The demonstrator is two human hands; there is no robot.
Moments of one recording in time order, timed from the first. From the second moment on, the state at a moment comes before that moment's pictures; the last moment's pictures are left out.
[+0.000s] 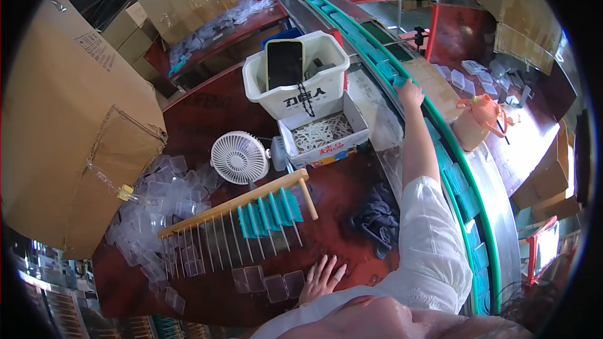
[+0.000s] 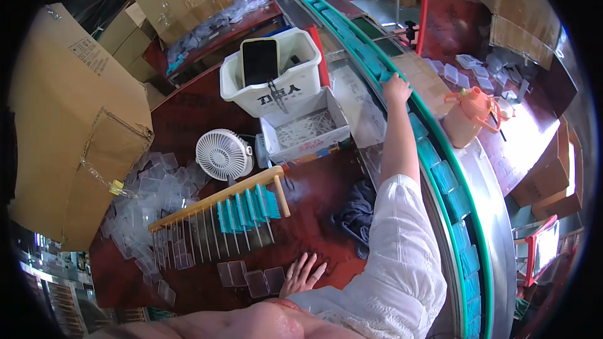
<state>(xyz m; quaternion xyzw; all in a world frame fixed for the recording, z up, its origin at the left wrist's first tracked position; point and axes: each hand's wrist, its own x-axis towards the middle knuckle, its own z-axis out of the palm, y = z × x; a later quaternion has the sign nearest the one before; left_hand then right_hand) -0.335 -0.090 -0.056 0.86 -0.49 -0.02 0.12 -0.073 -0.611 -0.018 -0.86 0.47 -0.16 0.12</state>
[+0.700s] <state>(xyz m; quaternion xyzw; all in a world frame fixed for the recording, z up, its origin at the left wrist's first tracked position) -0.340 -0.089 -0.045 0.86 -0.48 -0.04 0.16 -0.098 -0.649 -0.062 -0.90 0.19 -0.36 0.14</state>
